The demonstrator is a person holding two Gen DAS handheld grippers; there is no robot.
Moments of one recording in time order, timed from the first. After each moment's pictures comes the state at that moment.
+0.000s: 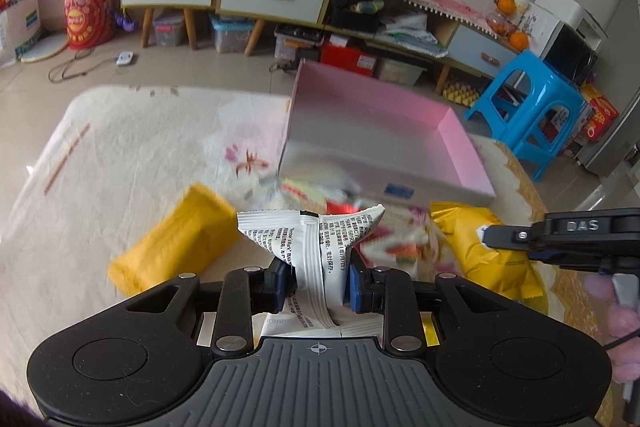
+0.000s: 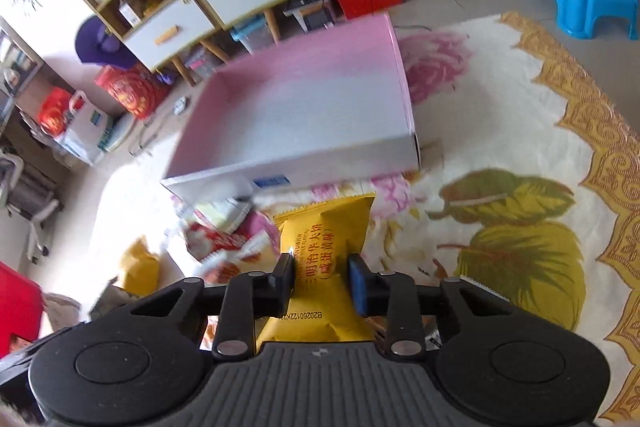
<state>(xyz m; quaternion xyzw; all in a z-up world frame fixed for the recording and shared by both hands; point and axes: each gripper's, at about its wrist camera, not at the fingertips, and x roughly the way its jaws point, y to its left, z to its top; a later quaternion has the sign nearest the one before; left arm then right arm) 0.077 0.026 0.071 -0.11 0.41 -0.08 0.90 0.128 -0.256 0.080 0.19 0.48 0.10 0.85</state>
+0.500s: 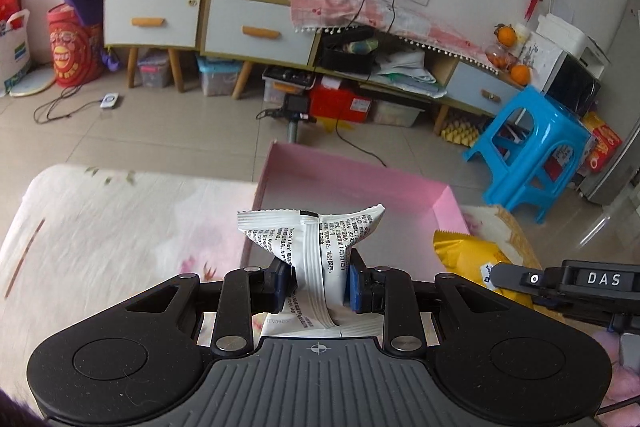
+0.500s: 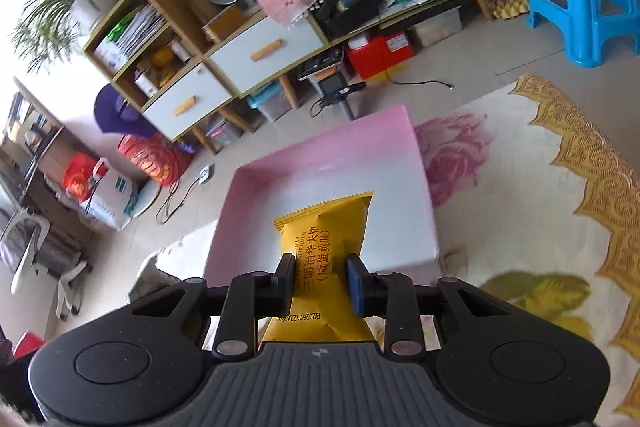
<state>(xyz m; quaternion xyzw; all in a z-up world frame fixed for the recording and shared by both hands) 0.173 -0.009 0.089 -0.10 0.38 -0.08 0.92 0.186 -0.276 0.100 0.24 0.42 0.09 0.87</state>
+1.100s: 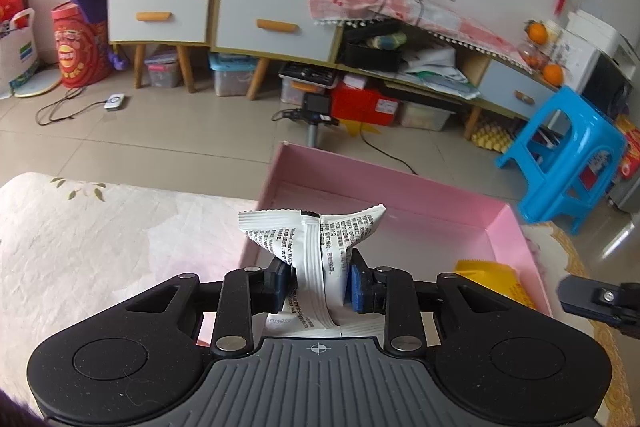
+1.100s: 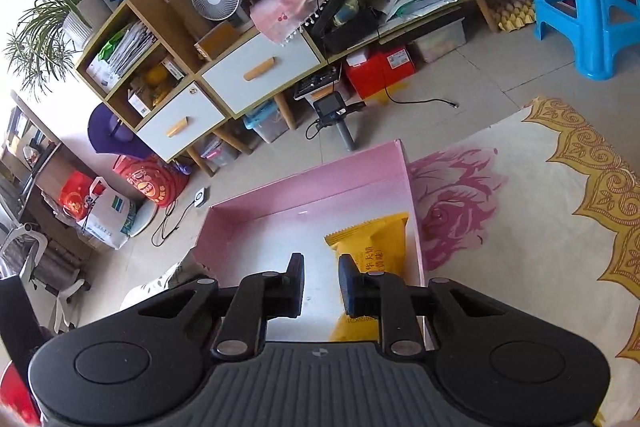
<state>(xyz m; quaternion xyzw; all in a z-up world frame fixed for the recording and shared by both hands) 0.237 -0.020 0.035 -0.10 0.37 -0.03 0.92 0.225 -0.291 0.079 0.24 0.39 0.10 0.88</state>
